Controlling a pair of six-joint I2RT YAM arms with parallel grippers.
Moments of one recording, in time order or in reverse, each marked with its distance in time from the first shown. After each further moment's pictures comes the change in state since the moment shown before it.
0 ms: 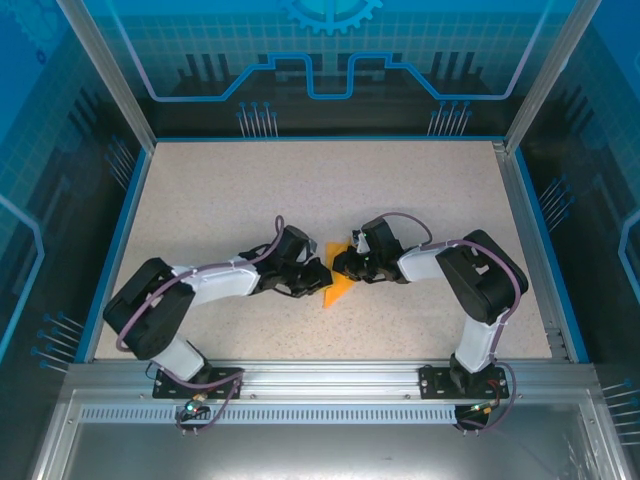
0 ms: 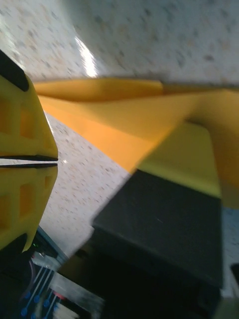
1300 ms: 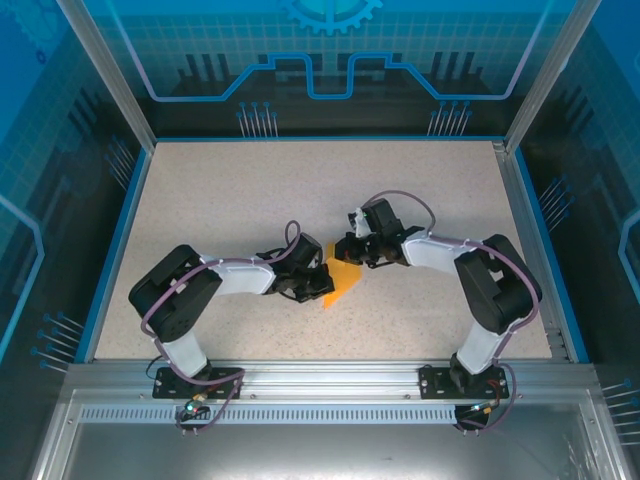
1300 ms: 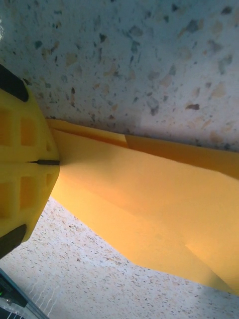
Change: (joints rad) left arm -0.045 0.140 0.029 -0.019 -0.126 0.030; right arm -0.022 -0.088 0.172 -0.307 -0.017 -0.238
